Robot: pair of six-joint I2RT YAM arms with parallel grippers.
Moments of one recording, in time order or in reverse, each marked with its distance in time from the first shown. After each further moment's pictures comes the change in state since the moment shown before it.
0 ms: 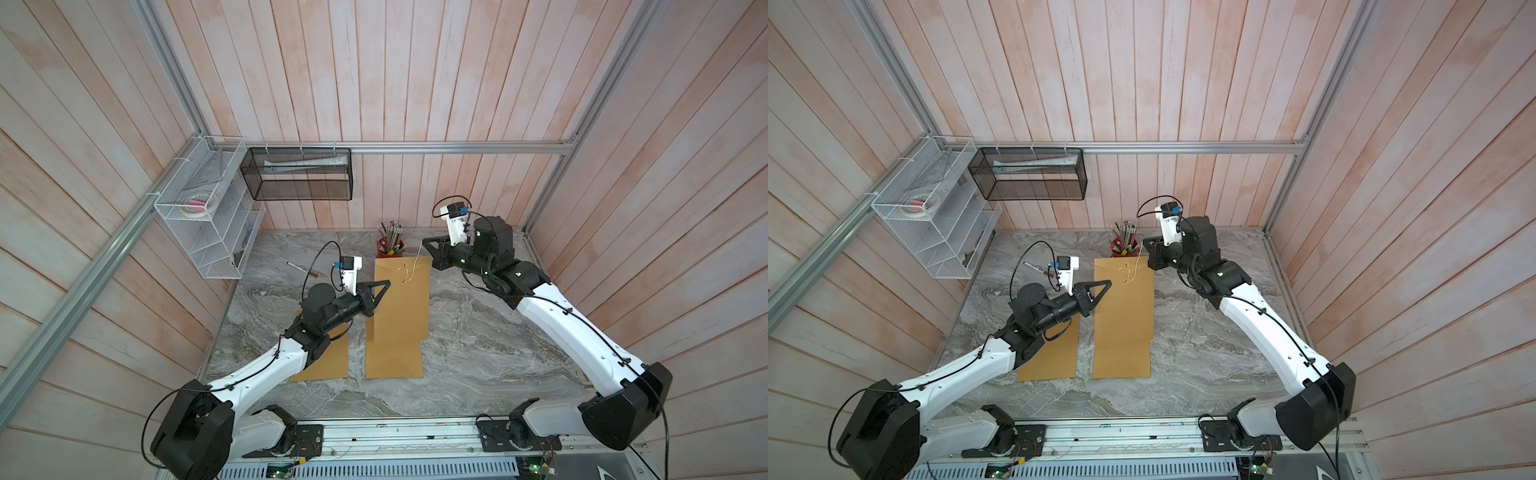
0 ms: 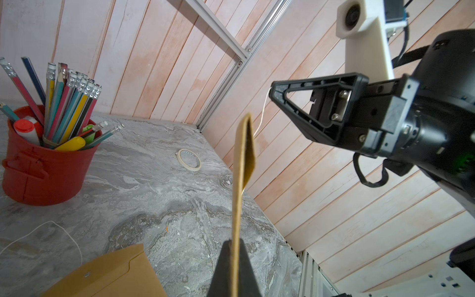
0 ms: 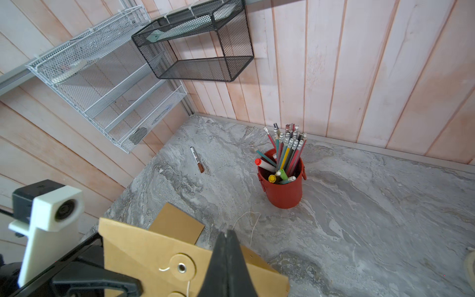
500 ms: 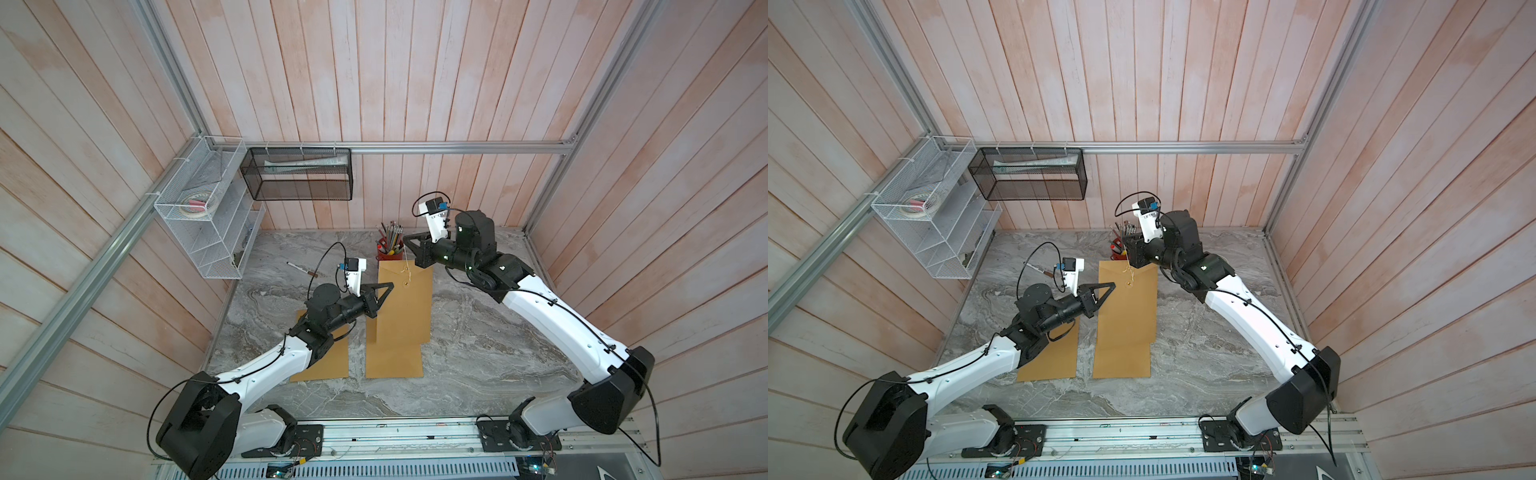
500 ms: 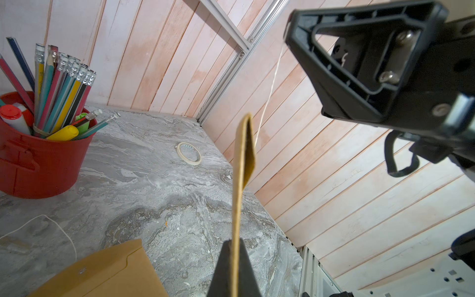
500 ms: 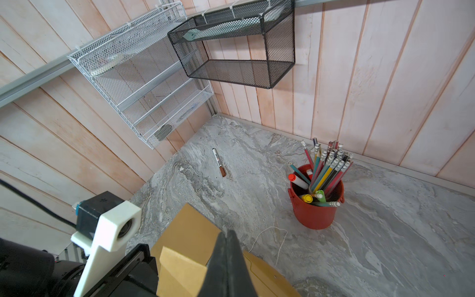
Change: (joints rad) left arm -0.016 0.037 0.000 0.023 -0.003 -0.002; right arm 0.098 0.098 0.117 0.000 -0.010 -0.018
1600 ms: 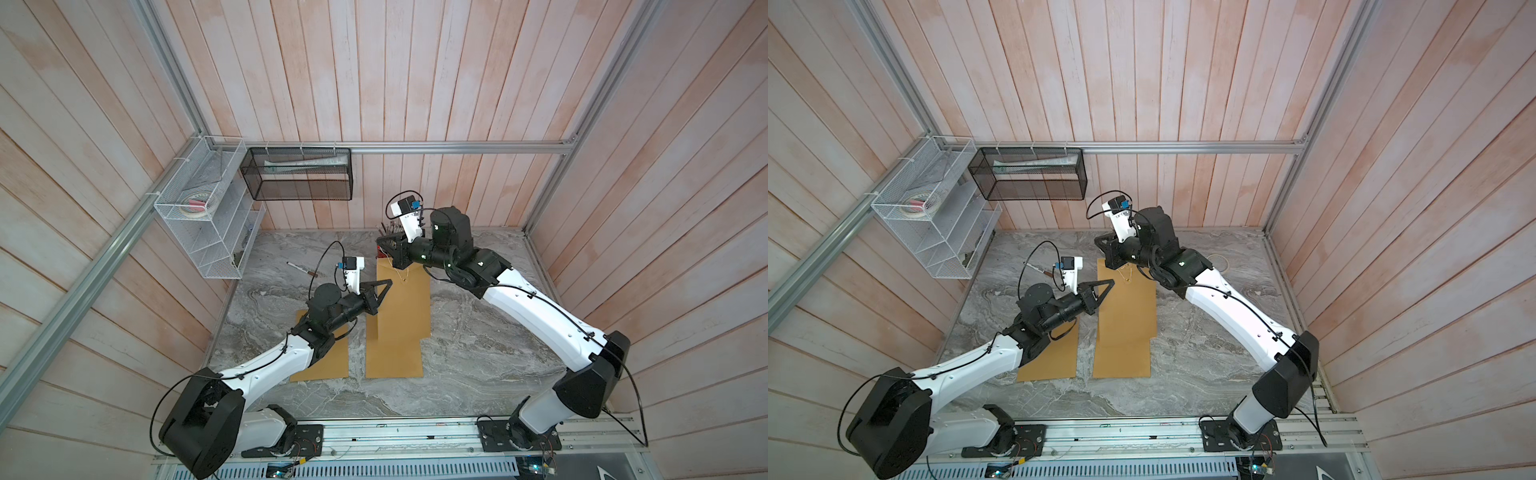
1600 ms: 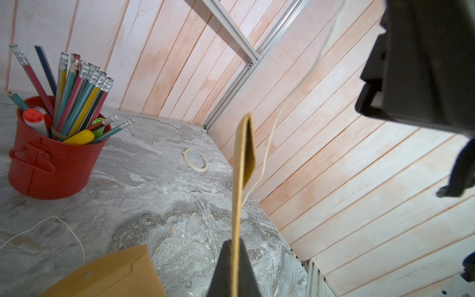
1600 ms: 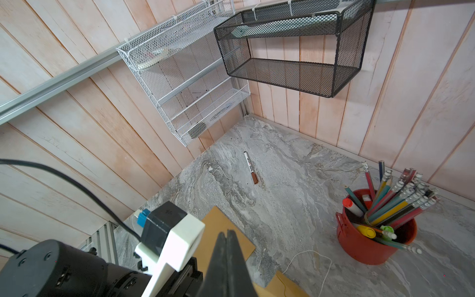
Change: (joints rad) left arm 0.000 0.021 0.000 0.031 -0.067 -0.026; right arm 0.107 0.103 0.133 0.001 -0.033 -0.003
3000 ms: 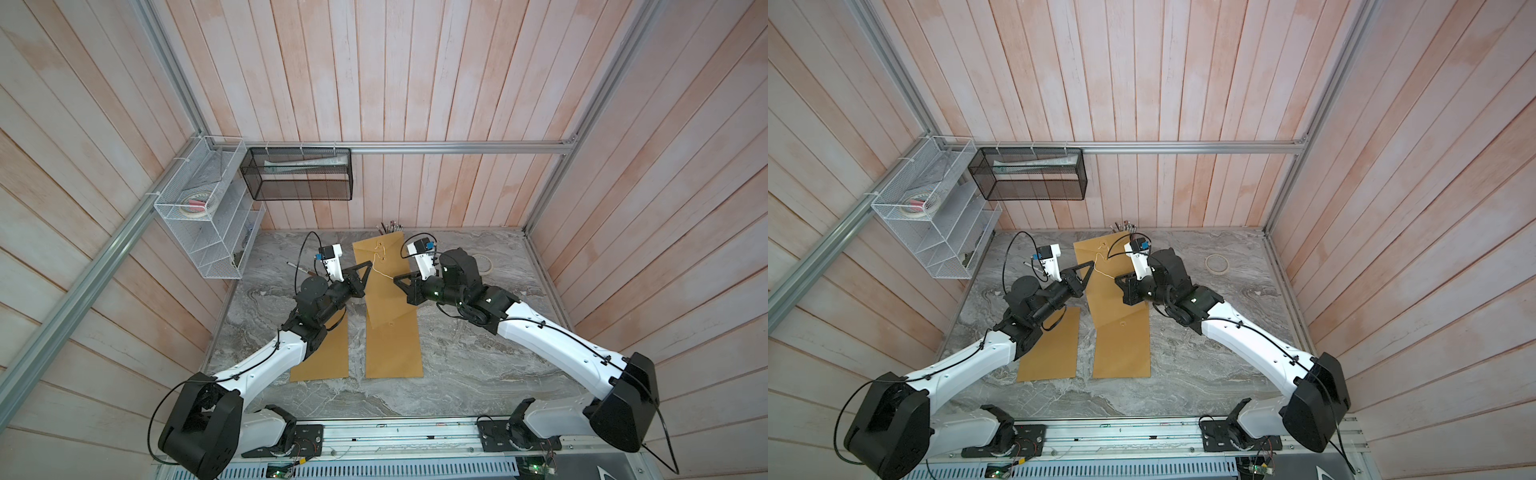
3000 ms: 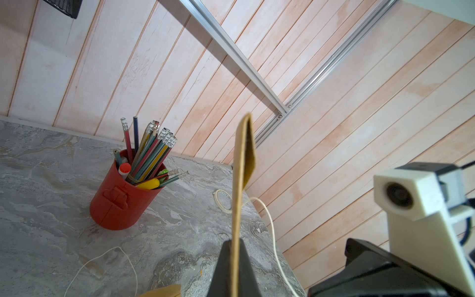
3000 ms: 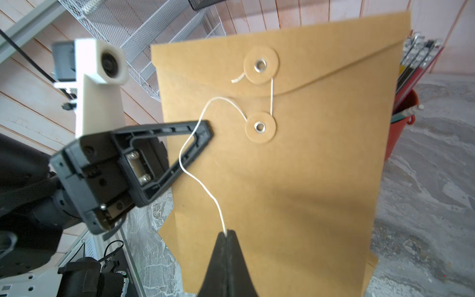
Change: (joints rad) left arm 0.114 -0.018 0.028 0.015 -0.117 -0.038; right arm 0.001 -0.226 -0.502 0.128 0.042 0.160
